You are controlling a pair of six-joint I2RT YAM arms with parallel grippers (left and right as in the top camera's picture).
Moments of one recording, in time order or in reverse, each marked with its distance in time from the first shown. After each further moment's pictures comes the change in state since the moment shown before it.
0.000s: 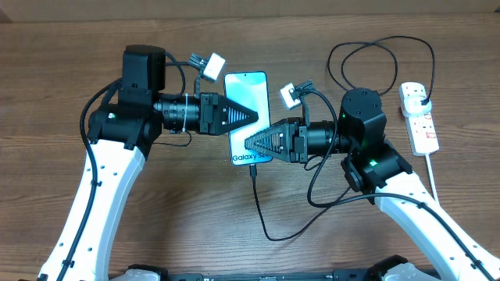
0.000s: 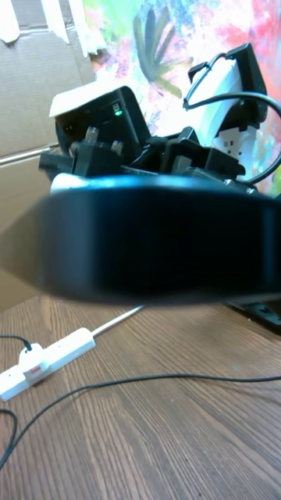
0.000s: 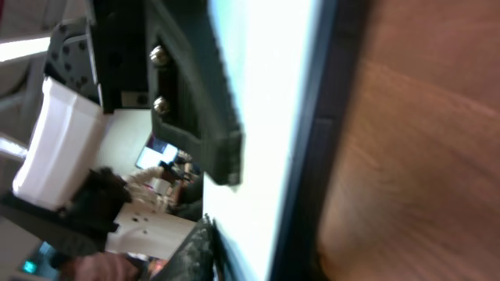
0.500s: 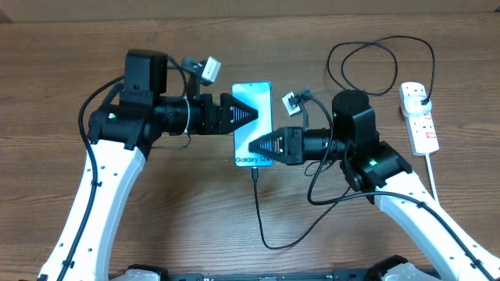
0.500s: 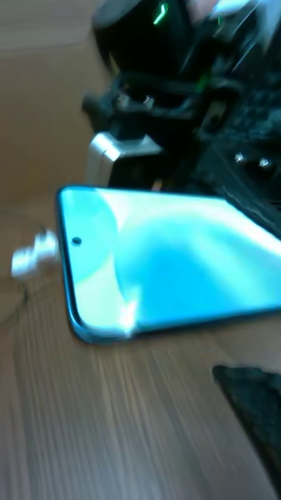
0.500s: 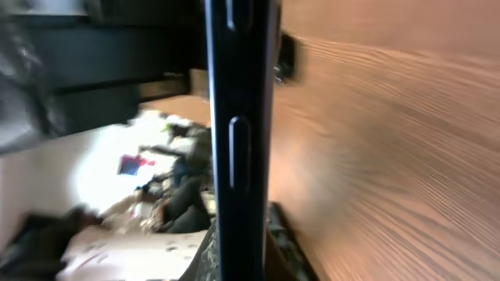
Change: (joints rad) left arm 0.000 0.000 0.000 -0.103 -0.321 0.014; right arm 0.000 0.002 0.002 -0.337 0.153 -0.089
